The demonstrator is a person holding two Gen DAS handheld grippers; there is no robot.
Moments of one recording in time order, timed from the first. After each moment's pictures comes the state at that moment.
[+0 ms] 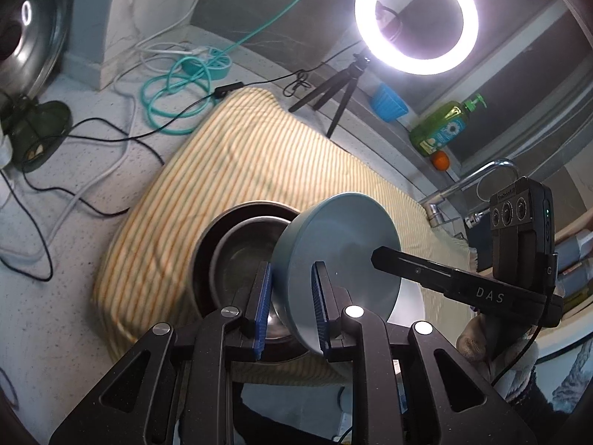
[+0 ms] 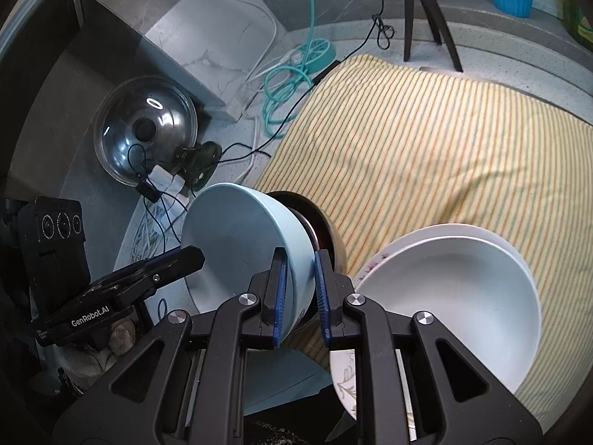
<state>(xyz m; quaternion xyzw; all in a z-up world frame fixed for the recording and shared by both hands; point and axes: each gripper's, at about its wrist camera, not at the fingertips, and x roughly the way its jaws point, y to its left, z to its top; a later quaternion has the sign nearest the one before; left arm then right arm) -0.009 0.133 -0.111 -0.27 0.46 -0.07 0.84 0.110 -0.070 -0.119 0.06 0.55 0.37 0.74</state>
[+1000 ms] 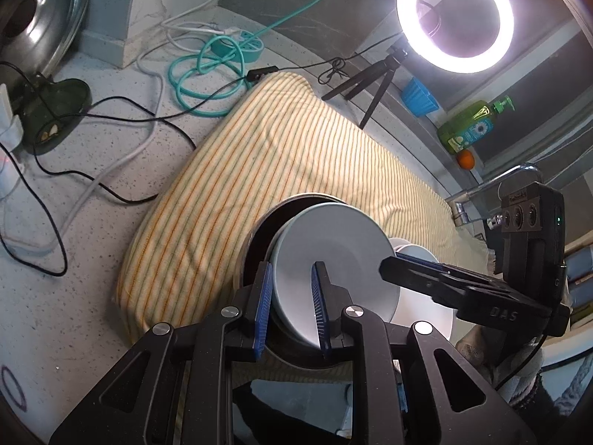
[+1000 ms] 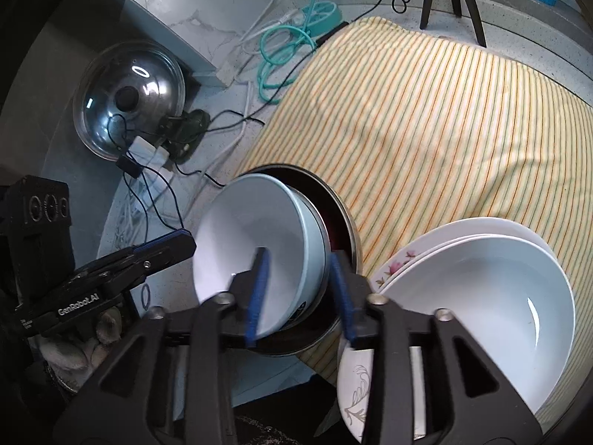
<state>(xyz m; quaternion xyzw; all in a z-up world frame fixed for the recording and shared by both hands) -0.006 0.155 -0.132 -0.28 0.48 -0.04 0.83 0.112 -0.039 -0.149 0.03 0.57 0.37 0.73</state>
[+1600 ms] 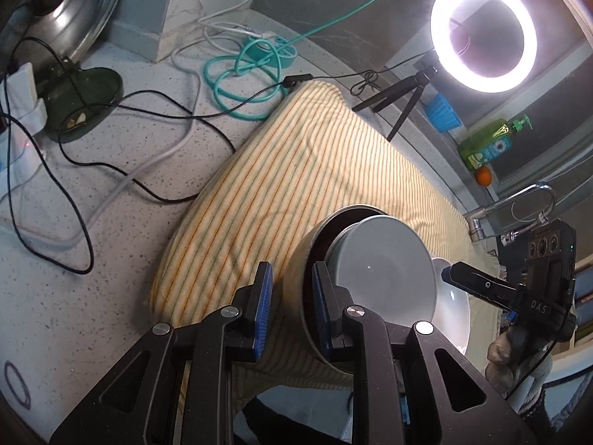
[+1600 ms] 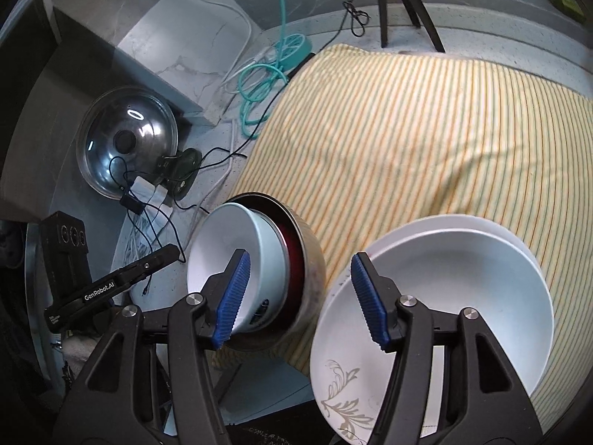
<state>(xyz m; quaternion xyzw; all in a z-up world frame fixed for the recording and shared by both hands) -0.012 0.184 -0.148 -0.29 0.48 0.00 0.83 0.122 -0.087 -0.147 0.09 0.56 0.34 0.75</state>
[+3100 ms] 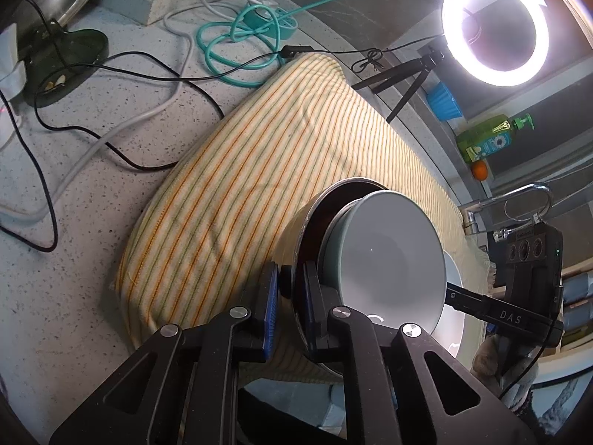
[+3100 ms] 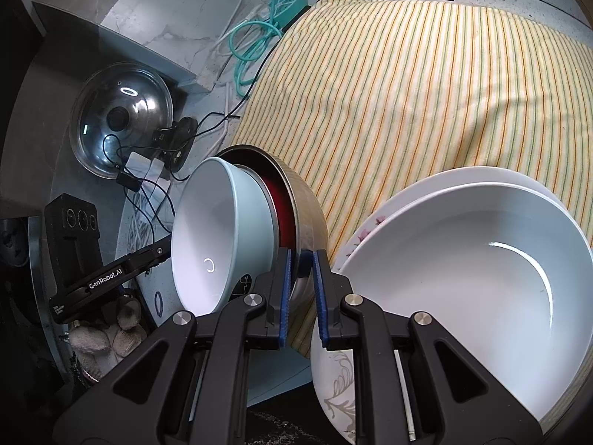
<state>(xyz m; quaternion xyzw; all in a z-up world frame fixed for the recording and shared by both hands) -0.007 0.176 -0.172 -0.33 0.50 -0.02 0.80 0.119 -0.071 -0.183 0.09 0.61 0.35 0.70</state>
